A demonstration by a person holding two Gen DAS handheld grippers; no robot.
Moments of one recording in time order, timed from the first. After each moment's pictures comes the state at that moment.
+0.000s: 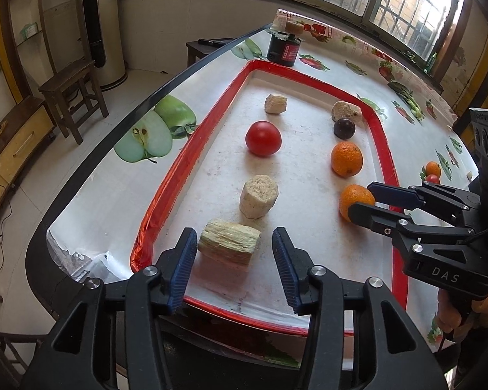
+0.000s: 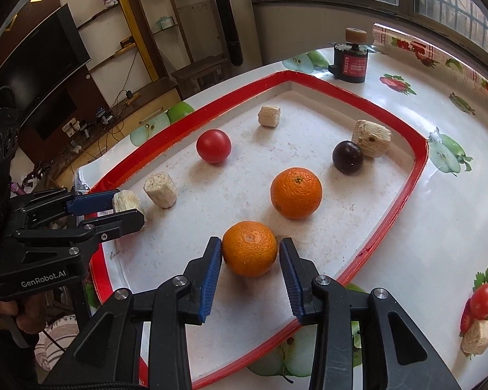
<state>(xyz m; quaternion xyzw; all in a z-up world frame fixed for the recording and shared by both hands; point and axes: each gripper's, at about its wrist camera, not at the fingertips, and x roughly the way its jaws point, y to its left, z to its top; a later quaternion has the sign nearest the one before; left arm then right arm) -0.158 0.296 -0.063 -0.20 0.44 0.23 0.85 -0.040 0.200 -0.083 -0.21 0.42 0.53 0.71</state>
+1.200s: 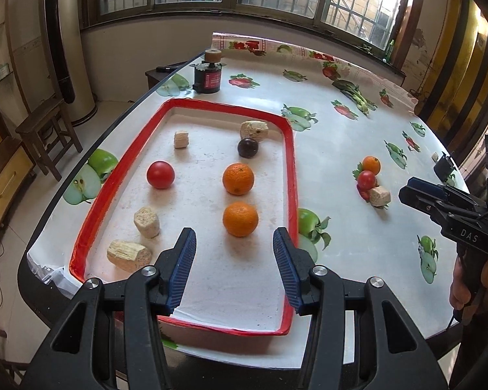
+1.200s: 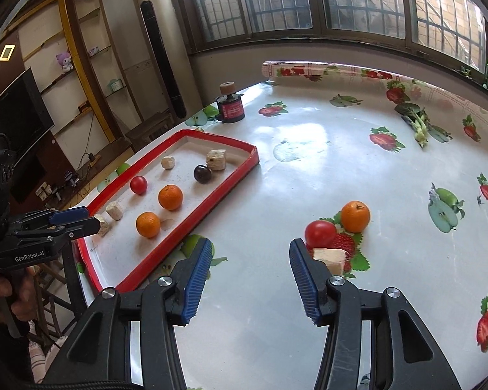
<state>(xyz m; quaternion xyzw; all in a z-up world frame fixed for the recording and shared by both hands) -0.122 0.211 -0.010 -0.15 0.41 0.17 0.88 0.017 0.025 -0.018 -0.11 0.38 0.45 0.80</state>
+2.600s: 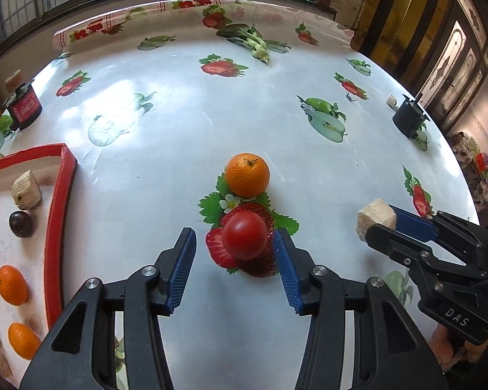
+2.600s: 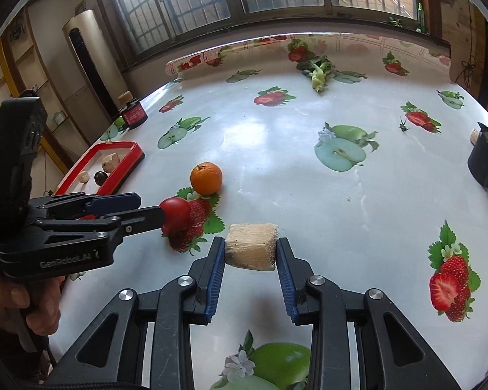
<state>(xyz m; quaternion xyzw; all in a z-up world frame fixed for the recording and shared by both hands) 0.077 0.082 -0.061 -0.09 0.49 0.02 0.87 0.094 -0.077 -0.061 -0.05 0.43 0.34 0.84</state>
